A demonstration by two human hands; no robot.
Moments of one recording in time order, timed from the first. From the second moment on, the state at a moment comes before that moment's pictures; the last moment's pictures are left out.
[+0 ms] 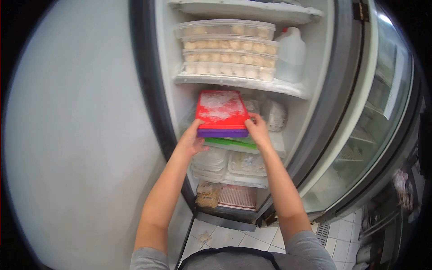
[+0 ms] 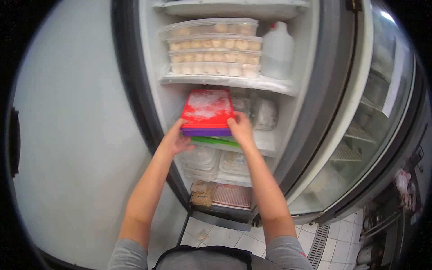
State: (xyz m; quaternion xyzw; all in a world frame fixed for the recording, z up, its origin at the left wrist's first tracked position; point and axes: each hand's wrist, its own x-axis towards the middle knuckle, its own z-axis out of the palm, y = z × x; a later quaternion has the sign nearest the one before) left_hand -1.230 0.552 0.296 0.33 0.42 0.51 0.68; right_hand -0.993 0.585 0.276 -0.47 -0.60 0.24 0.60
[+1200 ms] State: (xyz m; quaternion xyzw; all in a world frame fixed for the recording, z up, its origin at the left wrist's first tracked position) left_hand -1.123 0.524 0.021 0.43 0.50 0.23 0.71; right_hand -0.897 0.201 -0.022 -0.39 -0.07 0.49 0.78
